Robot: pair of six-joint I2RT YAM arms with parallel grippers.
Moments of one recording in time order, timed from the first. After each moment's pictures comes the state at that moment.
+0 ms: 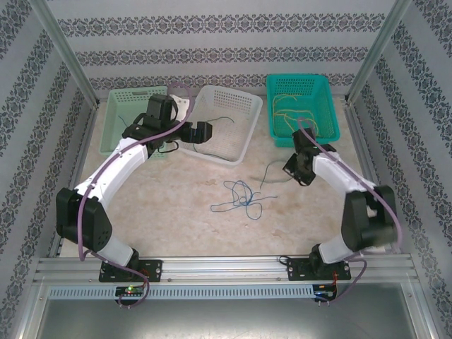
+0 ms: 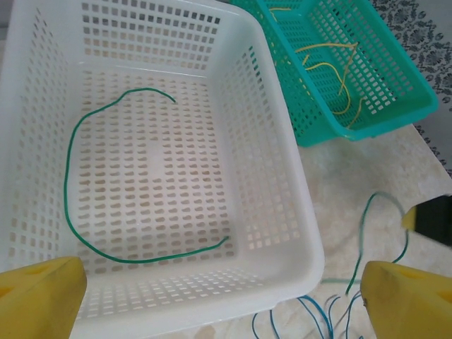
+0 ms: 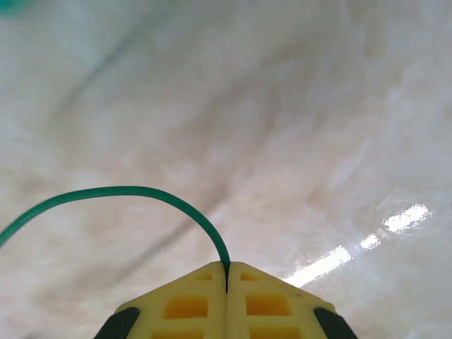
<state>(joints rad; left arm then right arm) -0.32 1.55 1.37 -0.47 0.34 -0.20 0.17 1.46 0.99 -0.73 0.04 0.87</state>
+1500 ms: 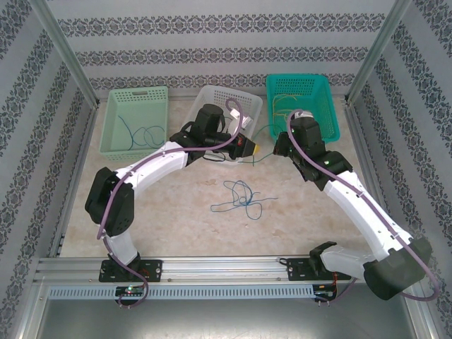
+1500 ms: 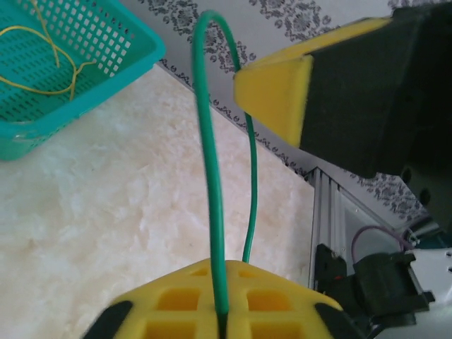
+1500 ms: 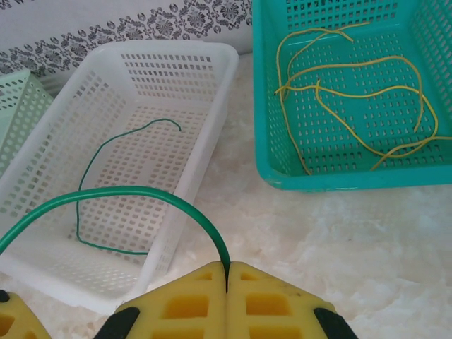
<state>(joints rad) -0.62 1.78 1.44 -0.14 0.74 -0.27 0.42 1.16 1.12 -0.56 0.20 0.47</state>
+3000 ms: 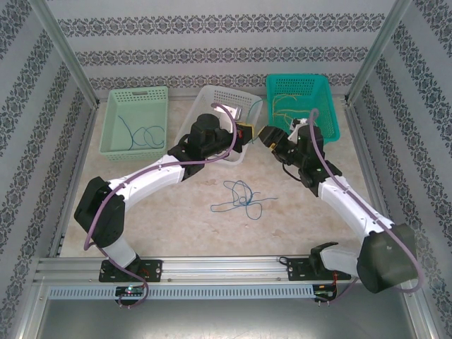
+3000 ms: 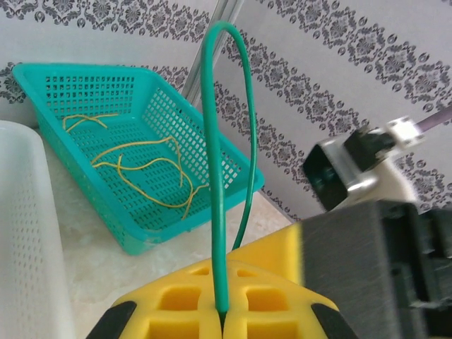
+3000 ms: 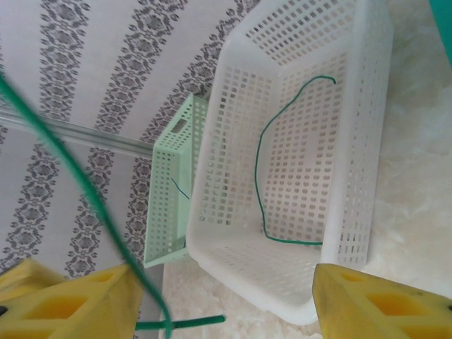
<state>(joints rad) -0.69 1.66 1.27 0.22 0.21 -0.42 0.29 1.23 0.82 0.04 -0.34 1.02</state>
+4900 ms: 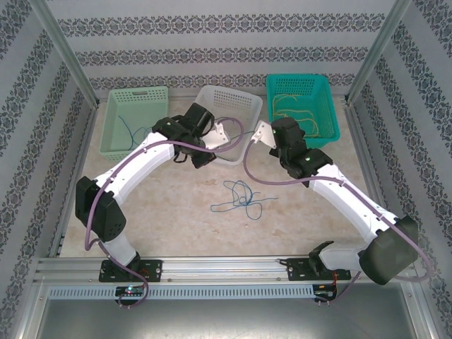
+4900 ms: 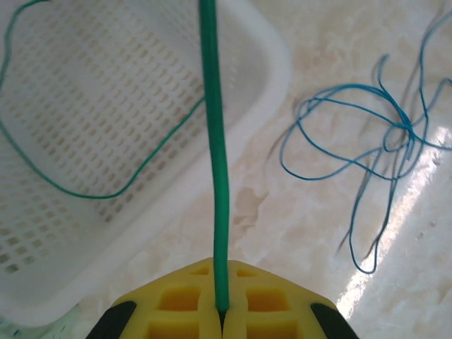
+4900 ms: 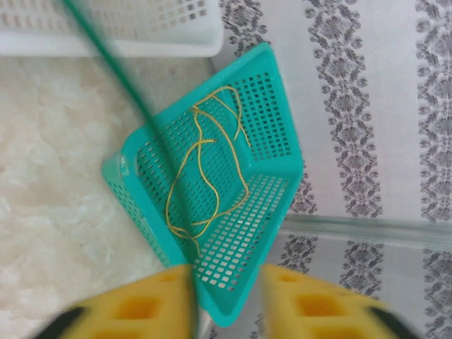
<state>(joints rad) -0.55 1.69 1.62 -1.01 0.09 0.46 0.50 1.28 1.13 -0.45 0.52 -0.83</state>
